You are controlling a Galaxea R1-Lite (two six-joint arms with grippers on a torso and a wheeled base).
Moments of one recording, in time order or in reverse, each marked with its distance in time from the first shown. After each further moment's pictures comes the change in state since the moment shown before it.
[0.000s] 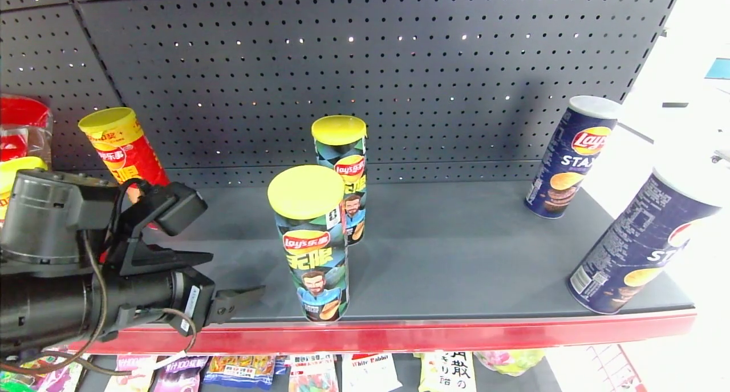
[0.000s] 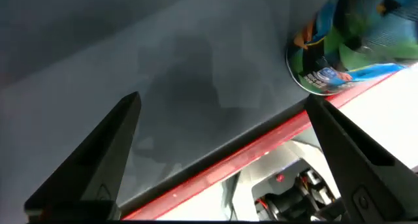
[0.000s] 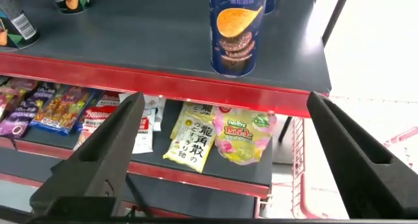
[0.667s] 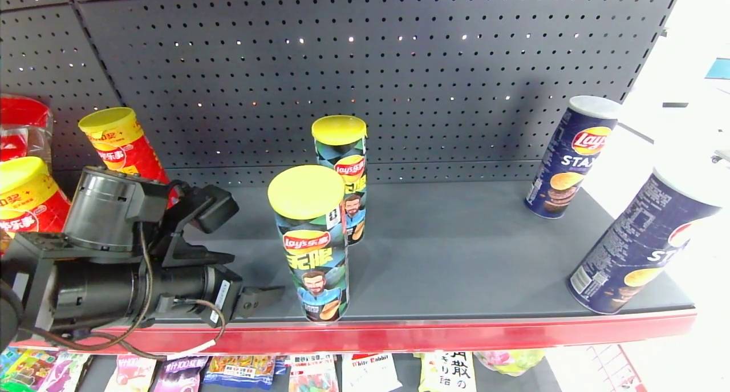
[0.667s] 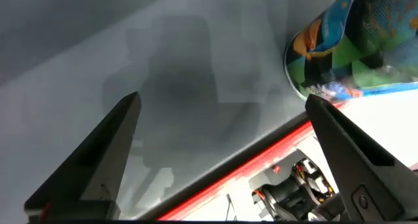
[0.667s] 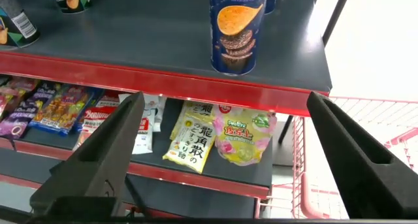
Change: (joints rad) left arm -0.029 0.109 -0.049 -0.006 -0.008 -0.001; right arm 0.000 -0.023 0.014 0.000 0.000 -0.001
